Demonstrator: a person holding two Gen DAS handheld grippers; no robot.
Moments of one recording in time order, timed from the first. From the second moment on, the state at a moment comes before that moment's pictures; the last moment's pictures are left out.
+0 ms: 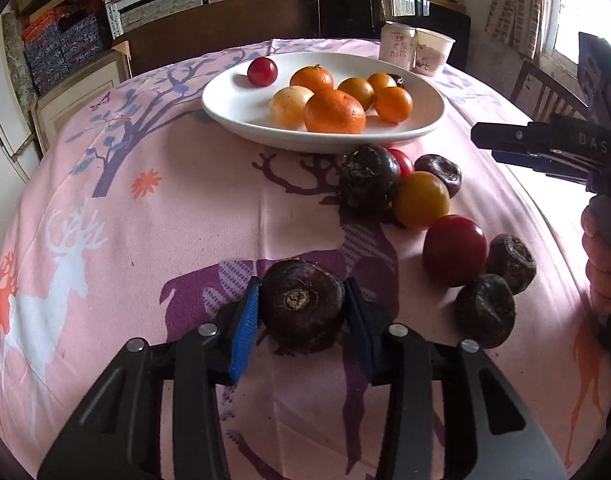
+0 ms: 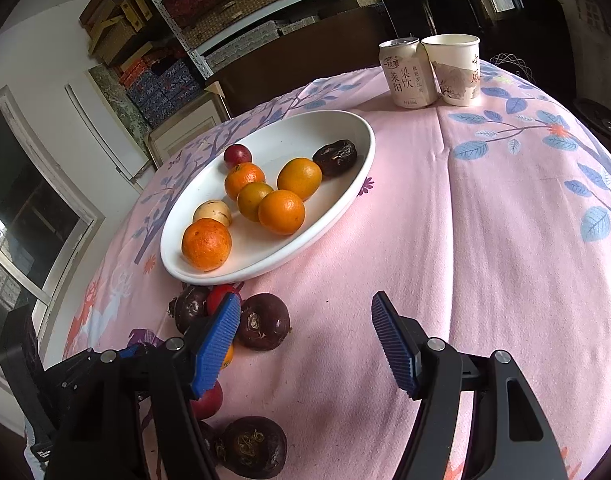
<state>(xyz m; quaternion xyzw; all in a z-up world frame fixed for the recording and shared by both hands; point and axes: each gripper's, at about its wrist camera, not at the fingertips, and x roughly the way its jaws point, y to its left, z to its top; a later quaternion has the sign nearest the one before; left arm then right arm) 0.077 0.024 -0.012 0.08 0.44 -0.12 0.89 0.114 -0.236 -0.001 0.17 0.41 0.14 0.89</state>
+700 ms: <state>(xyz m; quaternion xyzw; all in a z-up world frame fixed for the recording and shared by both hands) 0.089 0.040 -0.010 0.04 0.45 -0.10 0.89 0.123 -0.172 -0.016 0.00 0.43 0.15 0.89</state>
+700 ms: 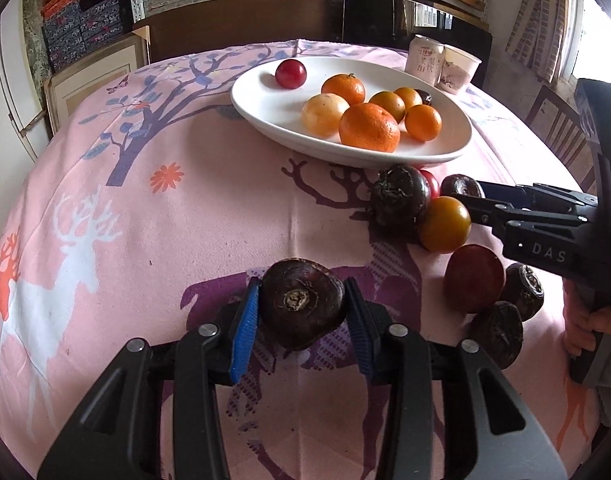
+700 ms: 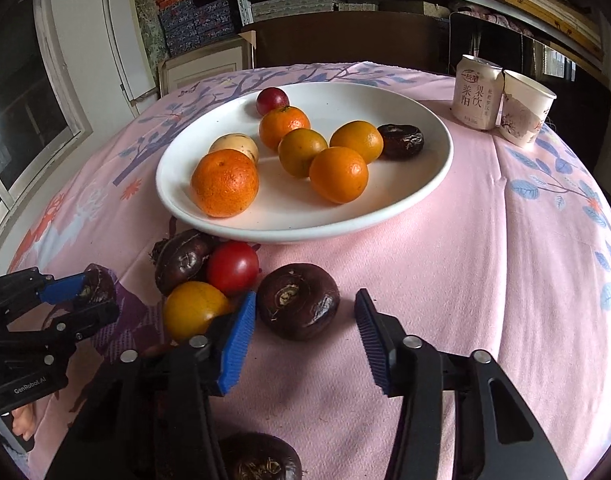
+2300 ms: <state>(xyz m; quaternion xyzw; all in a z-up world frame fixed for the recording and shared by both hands) 0.137 0.017 0.019 0.03 0.41 -0.09 0.91 0.131 -0.225 0.013 0.19 0.39 0.16 0.89</state>
